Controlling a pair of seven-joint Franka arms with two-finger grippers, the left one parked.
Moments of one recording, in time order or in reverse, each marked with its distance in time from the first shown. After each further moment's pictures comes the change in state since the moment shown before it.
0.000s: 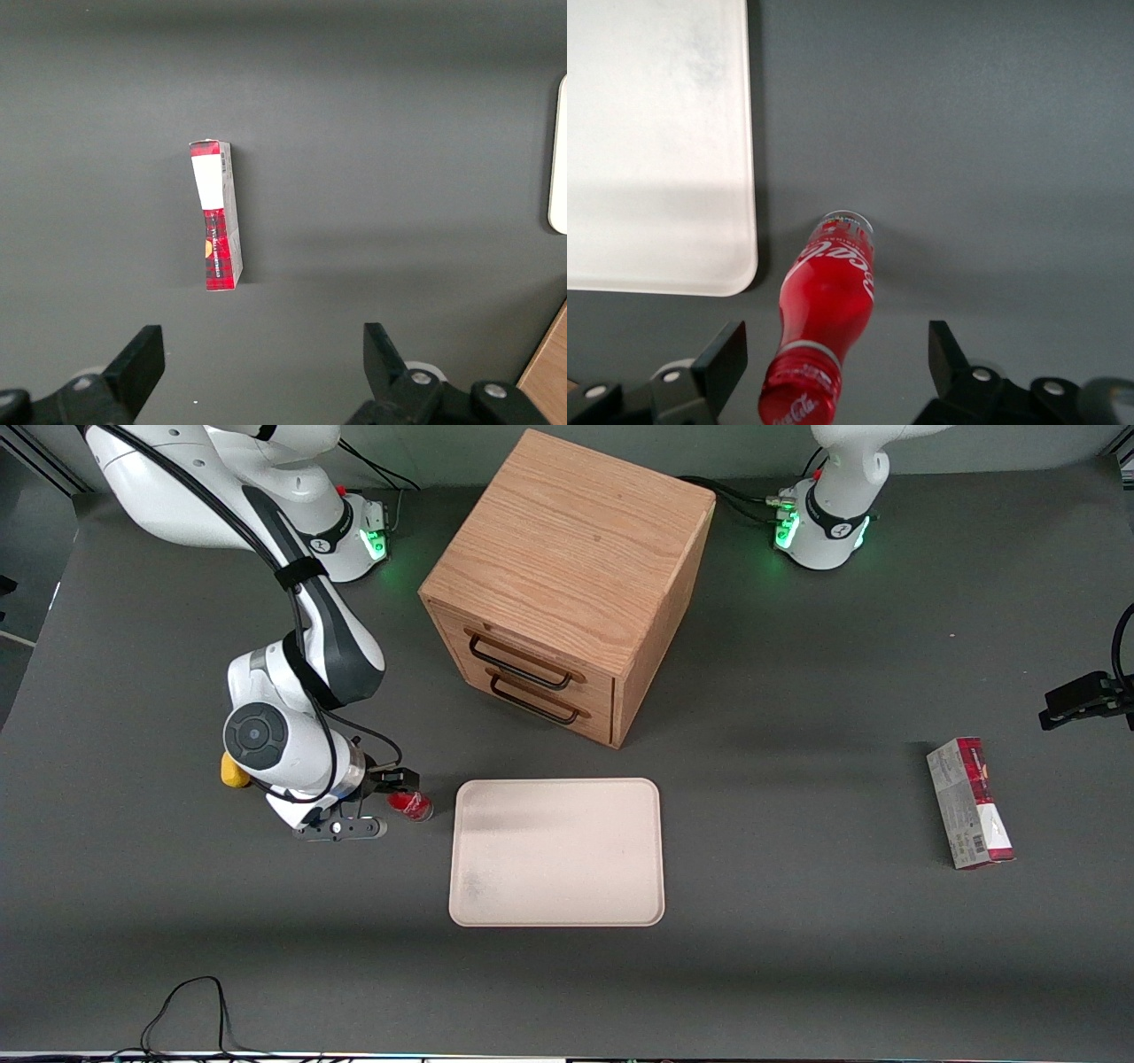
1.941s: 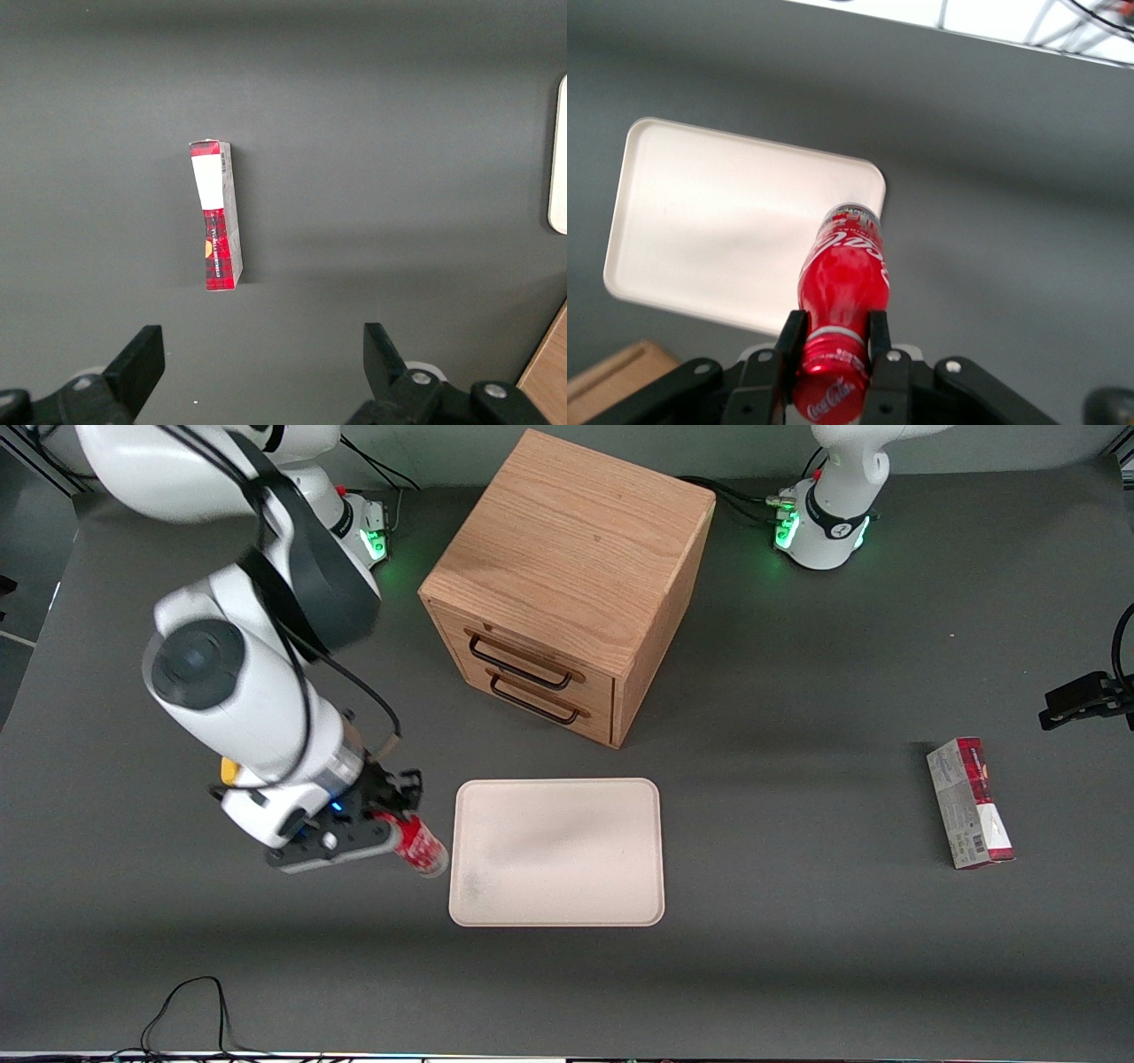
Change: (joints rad) arm 0.001 0.270 0.256 0.789 -0.246 -0.355 0.006
